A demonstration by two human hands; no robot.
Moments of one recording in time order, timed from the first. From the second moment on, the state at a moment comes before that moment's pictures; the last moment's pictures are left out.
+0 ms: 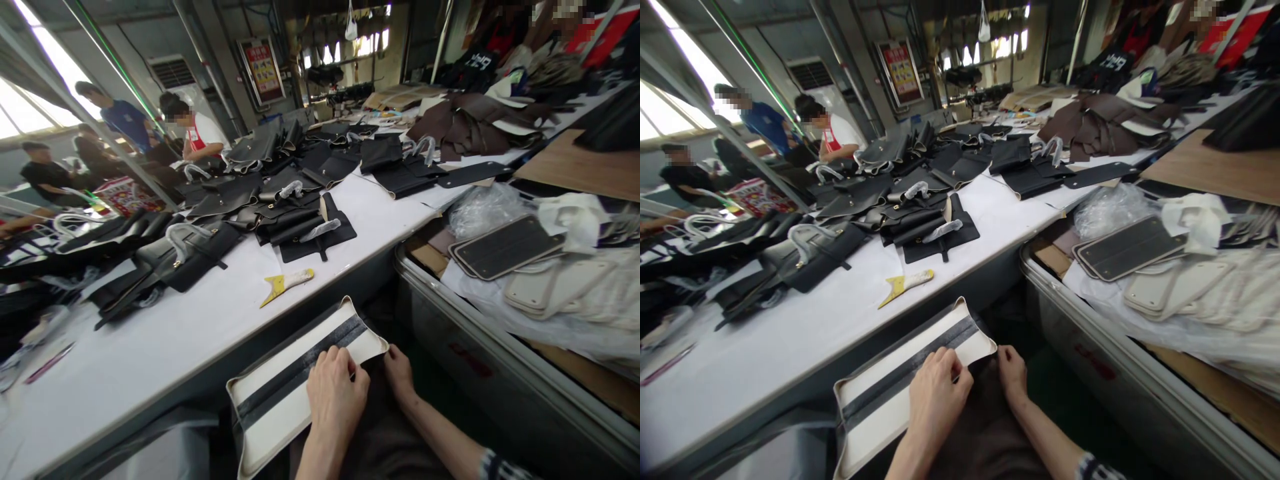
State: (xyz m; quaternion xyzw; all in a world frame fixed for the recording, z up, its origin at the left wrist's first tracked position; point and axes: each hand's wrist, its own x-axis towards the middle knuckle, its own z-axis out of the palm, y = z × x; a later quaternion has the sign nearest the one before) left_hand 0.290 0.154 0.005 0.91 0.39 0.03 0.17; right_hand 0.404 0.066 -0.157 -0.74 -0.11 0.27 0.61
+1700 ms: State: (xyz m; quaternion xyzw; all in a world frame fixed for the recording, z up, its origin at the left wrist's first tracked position) left_hand 0.232 0.150 -0.002 0.88 0.42 0.10 0.19; right_hand 0.342 0.046 -0.066 -0.72 -0.59 -0.13 0.35
